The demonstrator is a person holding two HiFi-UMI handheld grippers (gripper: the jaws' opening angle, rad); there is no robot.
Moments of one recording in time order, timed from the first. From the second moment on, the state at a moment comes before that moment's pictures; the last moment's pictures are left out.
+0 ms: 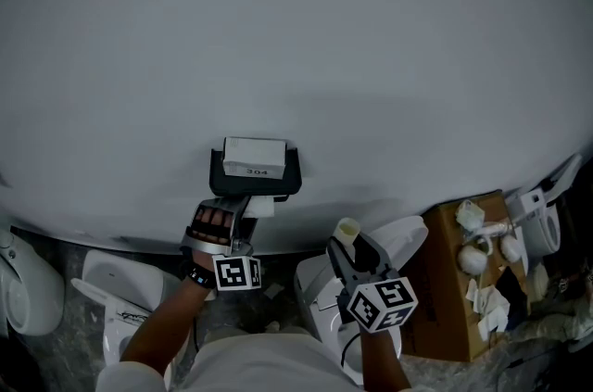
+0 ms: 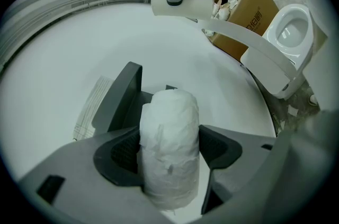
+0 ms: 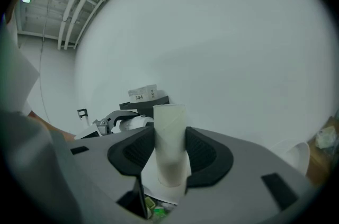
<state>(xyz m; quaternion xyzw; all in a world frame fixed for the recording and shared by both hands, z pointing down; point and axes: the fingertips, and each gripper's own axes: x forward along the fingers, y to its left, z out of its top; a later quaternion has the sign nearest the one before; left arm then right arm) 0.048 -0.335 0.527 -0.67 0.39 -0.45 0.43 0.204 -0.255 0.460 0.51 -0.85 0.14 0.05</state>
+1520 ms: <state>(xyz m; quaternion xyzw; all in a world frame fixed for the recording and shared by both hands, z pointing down) -0.052 -0.255 0.507 -0.79 0.43 -0.35 0.26 0.066 -0.212 0.444 0.46 -0.88 0.13 0.09</state>
